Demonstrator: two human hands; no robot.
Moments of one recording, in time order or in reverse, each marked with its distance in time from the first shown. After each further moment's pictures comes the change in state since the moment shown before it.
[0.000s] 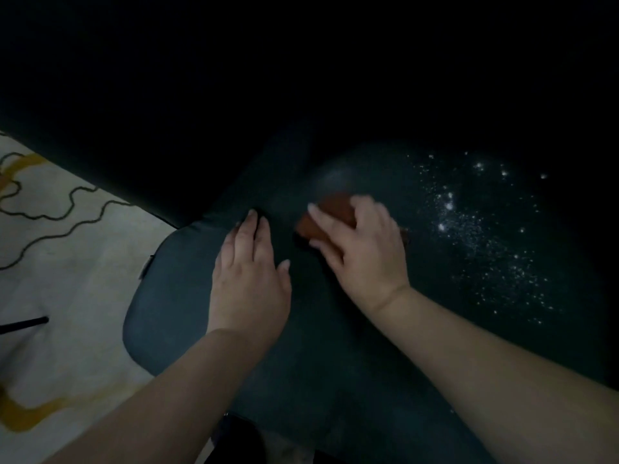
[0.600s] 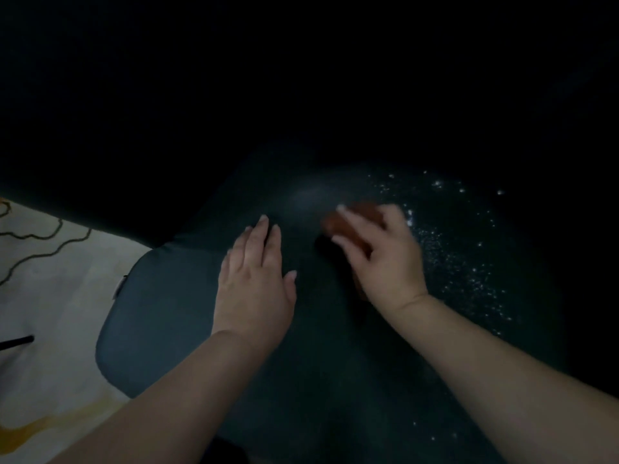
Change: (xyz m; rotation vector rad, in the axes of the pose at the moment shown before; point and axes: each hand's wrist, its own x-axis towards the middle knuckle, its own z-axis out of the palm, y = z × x) left_hand 0.010 0.050 -0.001 0.050 -0.012 0.068; right_hand -0.009 0.059 -0.031 0.283 0.162 0.233
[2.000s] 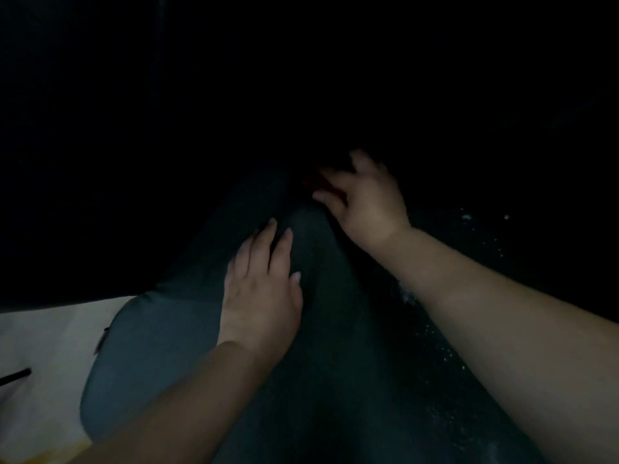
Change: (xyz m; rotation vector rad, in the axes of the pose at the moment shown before) left_hand 0.055 0.022 -0.005 -0.035 0.132 0.073; right_hand 0.129 0.024 0.016 -0.212 -0.184 -0.073
